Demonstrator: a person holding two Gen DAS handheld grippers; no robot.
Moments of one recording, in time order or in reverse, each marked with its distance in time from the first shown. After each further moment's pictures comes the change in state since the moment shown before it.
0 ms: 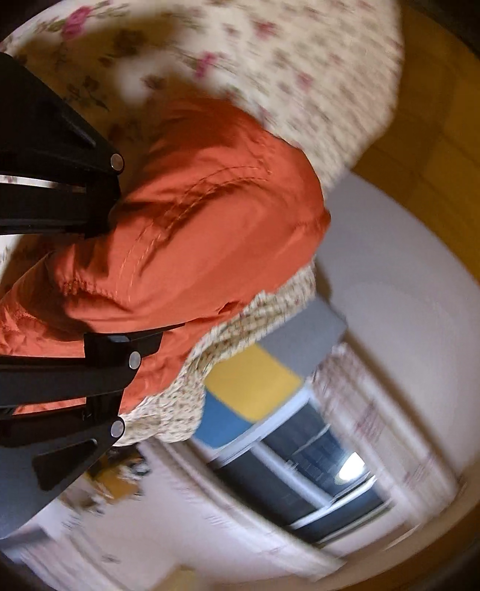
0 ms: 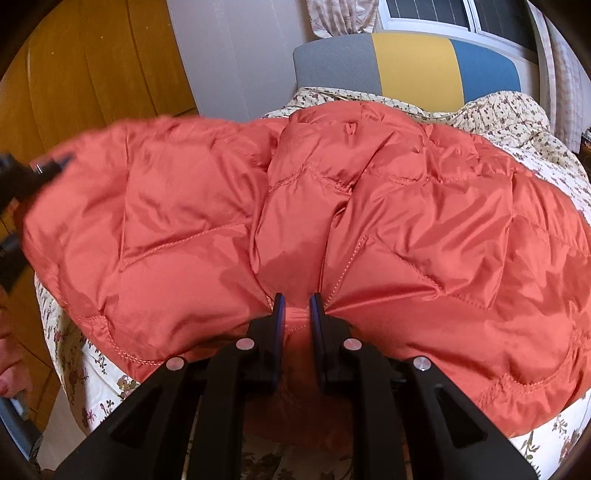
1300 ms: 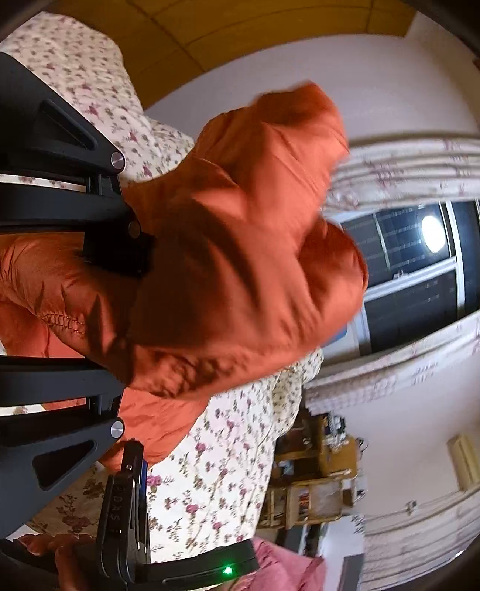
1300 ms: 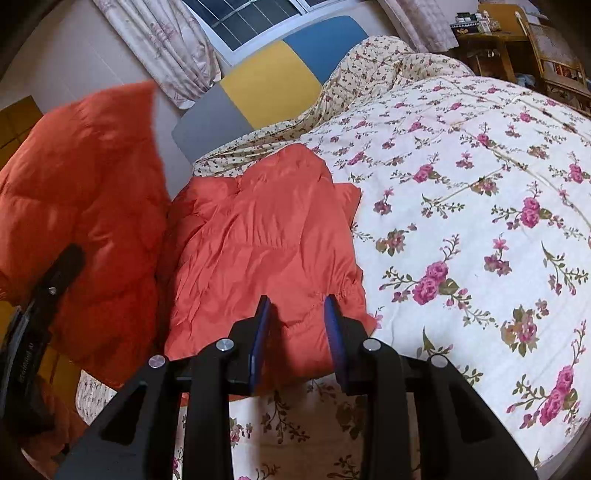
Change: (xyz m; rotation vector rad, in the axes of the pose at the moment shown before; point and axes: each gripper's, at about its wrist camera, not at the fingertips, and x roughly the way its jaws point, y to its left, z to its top) left arm 0.048 -0.216 -0.138 1.059 0.052 -0.066; right arm -0.123 -0.180 -0.035 0.535 -0.144 -0.032
